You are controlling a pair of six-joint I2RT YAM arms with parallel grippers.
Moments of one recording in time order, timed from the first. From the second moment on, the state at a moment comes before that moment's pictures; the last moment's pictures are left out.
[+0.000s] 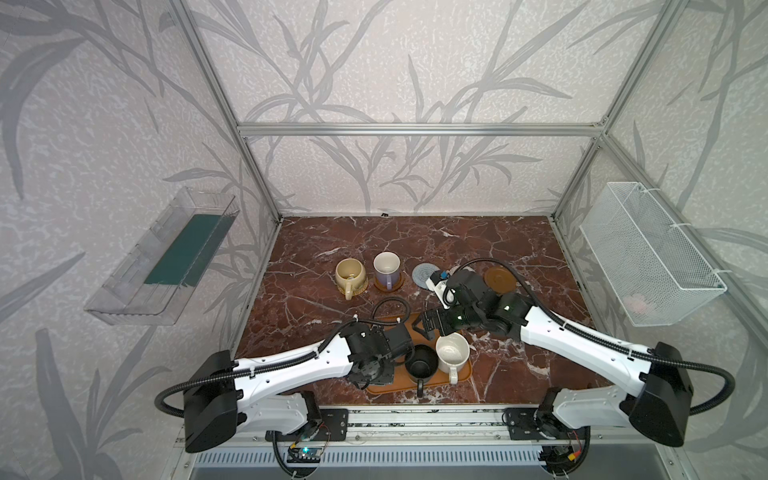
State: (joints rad) left arm -1.08 1.25 0.84 -1.08 -0.06 -1.03; right arm 0.86 1.31 1.01 -0.56 -0.23 0.52
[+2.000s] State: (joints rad) left arm -1.03 1.24 0.79 -1.05 -0.04 -0.98; right arm 0.86 1.17 0.89 -0.56 -0.17 0.51
